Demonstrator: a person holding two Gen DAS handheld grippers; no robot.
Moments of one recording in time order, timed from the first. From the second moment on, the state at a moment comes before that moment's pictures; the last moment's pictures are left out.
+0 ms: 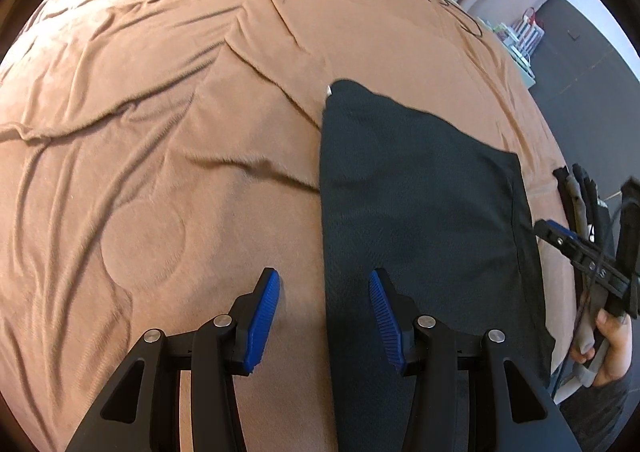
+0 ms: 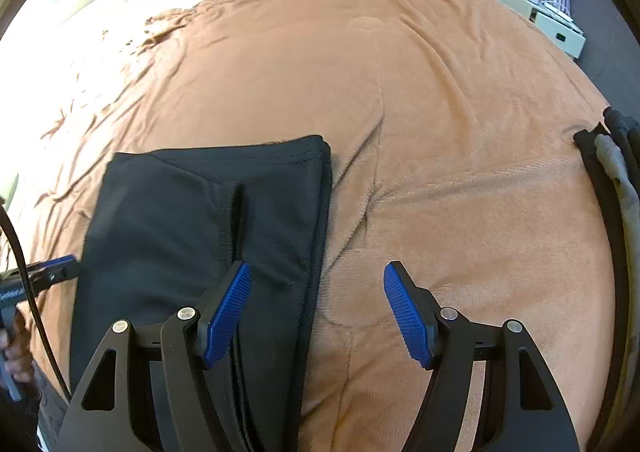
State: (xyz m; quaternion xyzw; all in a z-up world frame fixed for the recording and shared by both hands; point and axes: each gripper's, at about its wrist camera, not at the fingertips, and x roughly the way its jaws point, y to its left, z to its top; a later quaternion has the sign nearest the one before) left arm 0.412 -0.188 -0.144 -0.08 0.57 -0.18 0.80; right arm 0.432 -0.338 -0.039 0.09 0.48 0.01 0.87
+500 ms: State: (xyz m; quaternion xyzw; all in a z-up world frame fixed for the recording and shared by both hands) left arm 0.444 -0.185 -0.150 -0.14 0.57 -0.19 0.79; right arm 0.440 -0.401 -0.070 0.25 0.48 0.12 0.83
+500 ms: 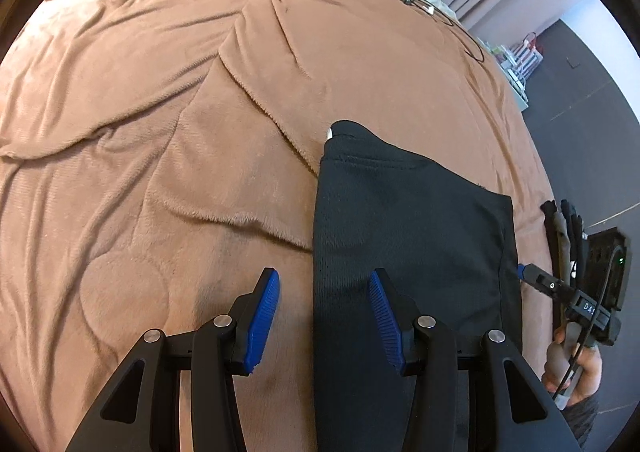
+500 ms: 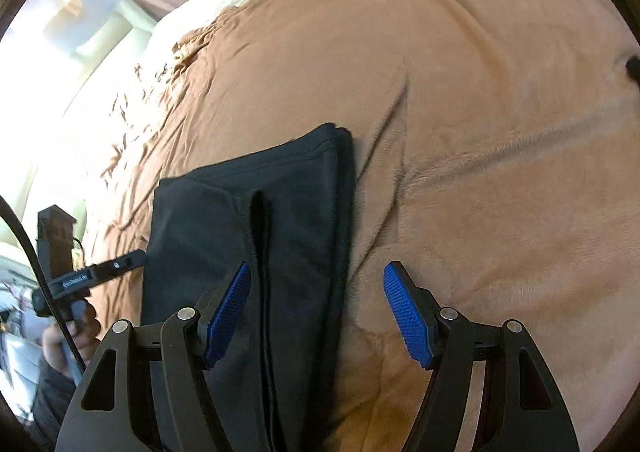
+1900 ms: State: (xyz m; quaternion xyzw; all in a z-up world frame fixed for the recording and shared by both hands) left arm 0.481 -0.184 -0.122 -0.19 0.53 -0.23 0.79; right arm 0.477 -0.396 -0.061 0.21 0.46 0.21 0.84
